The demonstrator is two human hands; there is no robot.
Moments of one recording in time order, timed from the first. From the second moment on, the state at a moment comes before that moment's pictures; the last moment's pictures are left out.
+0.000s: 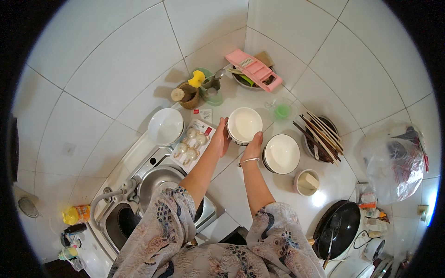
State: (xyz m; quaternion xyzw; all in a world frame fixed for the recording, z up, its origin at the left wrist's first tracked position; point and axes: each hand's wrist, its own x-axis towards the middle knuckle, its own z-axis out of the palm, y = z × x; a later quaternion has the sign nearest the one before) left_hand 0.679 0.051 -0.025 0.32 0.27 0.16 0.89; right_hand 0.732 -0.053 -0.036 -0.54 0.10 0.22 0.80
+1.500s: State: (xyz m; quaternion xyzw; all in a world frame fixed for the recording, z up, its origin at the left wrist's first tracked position) left_hand 0.396 0.101 0.069 0.30 0.43 0.45 0.72; right_hand 0.560 0.071 0.048 -0.46 -0.36 0.49 0.64
